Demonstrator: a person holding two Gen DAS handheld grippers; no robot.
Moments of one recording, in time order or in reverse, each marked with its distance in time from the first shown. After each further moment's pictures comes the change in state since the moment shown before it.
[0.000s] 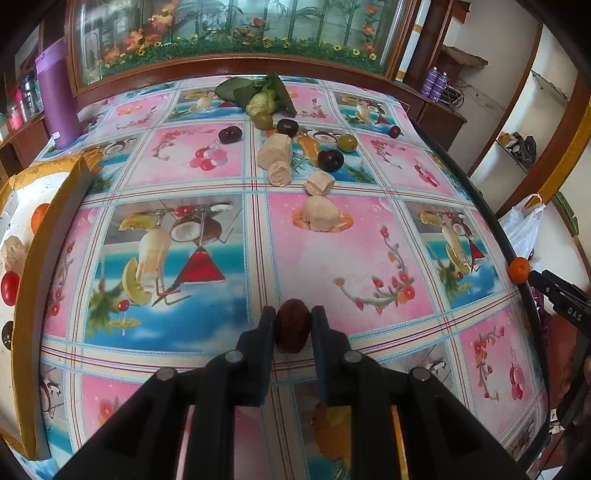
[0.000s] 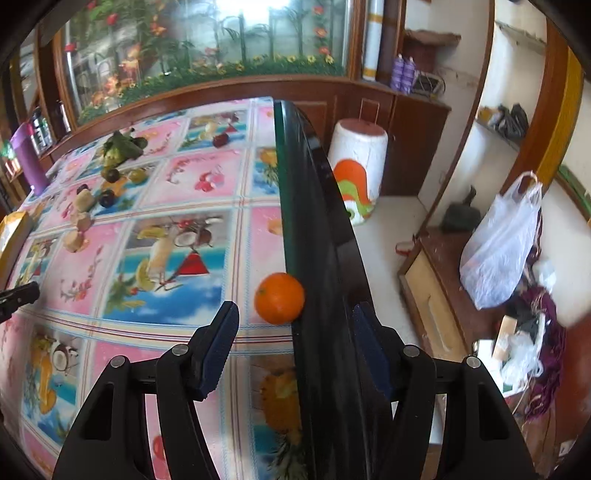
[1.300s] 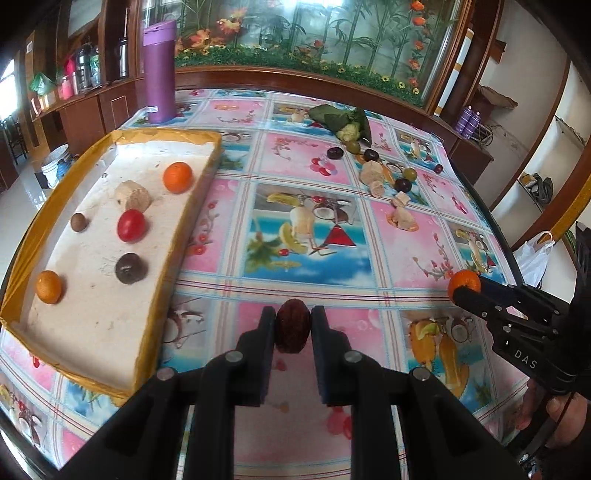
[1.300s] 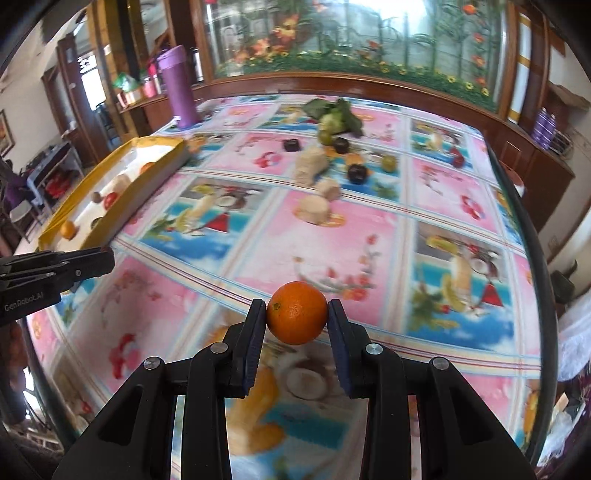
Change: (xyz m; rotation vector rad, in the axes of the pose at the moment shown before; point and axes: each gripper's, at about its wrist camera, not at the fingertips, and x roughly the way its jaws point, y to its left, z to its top) left arm -0.086 0.097 -0.047 -0.144 -0.076 0.075; right arm -0.025 0.233 -0.019 -0.338 0.007 0.361
